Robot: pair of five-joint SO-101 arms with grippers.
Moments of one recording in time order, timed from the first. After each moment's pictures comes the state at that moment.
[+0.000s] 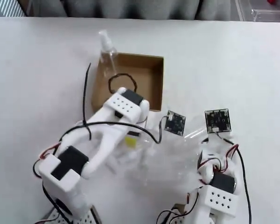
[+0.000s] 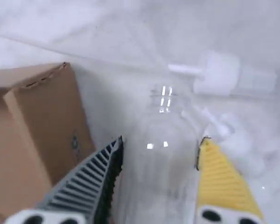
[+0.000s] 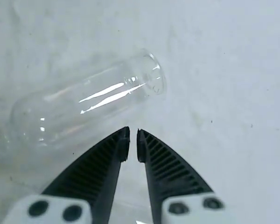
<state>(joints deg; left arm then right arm) 28.0 13.8 13.5 68.2 -66.9 17.4 -80.0 89.1 42.7 26.6</state>
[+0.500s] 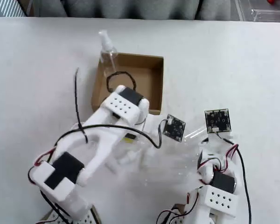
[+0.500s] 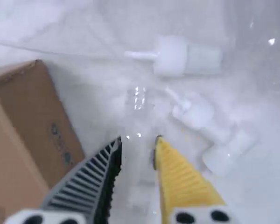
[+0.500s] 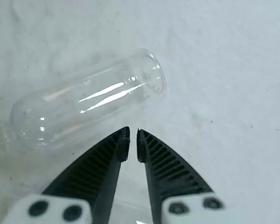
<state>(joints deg) 28.4 12.1 12.1 78.1 -70.6 17.4 -80.0 89.1 42.7 26.6</state>
